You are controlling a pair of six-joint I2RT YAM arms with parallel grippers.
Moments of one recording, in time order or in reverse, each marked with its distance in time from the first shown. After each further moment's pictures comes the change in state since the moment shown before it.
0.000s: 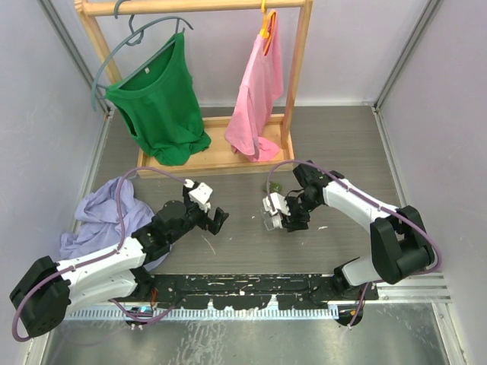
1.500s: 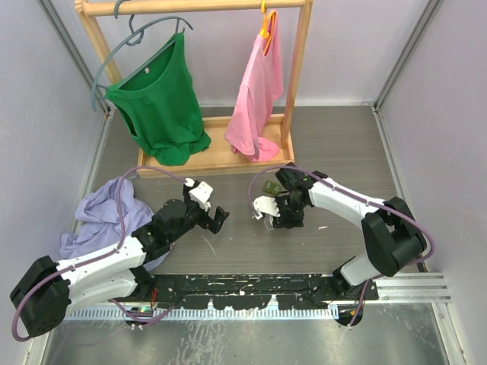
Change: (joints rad) left arm 0.000 0.003 0.015 -0.011 0.000 0.003; right arm 0.151 0.071 0.052 0.043 0.297 0.139
